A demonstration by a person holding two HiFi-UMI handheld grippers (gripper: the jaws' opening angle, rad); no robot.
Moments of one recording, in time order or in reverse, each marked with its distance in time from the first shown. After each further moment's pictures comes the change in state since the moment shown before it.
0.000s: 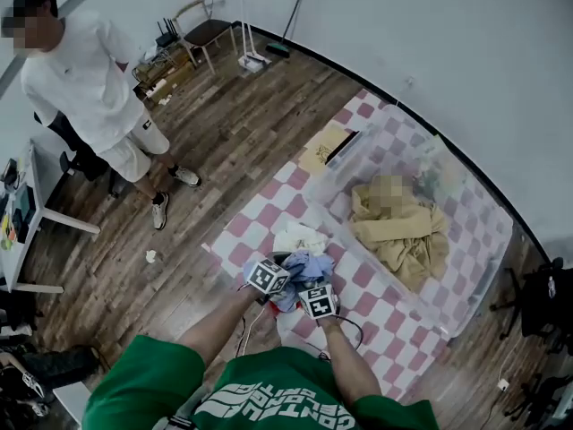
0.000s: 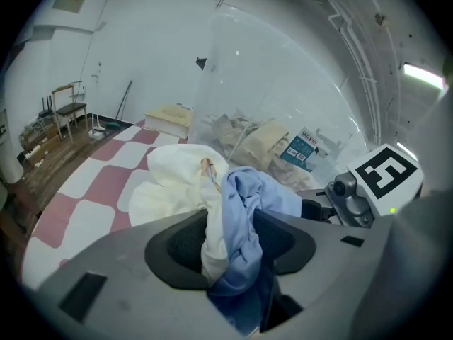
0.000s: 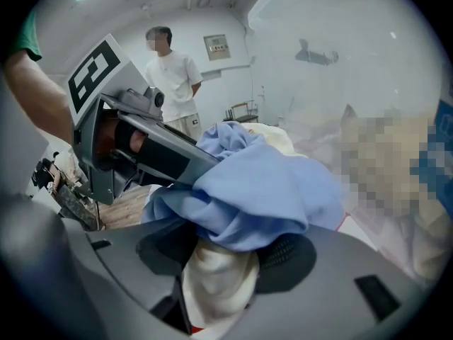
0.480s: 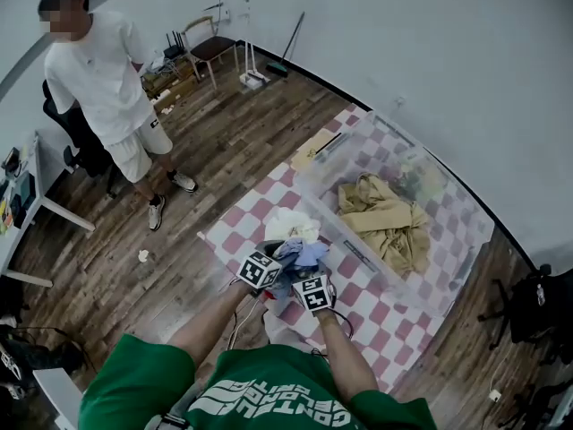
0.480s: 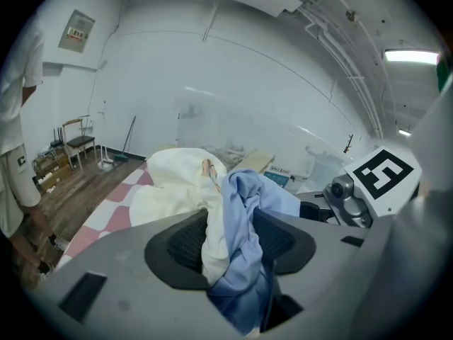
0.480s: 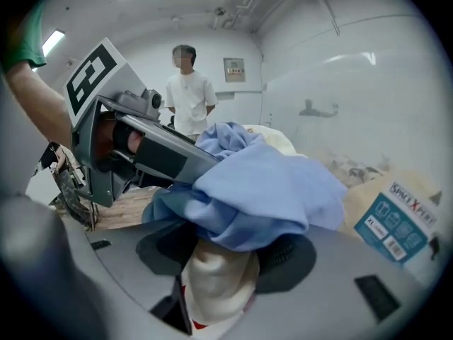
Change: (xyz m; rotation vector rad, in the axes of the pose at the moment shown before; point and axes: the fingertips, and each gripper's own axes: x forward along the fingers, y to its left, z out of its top) left arm -0.061 -0.057 0.050 0.091 -0.197 0.090; right arm -0.076 0.012 0.045 -0.150 -0.153 -0.030
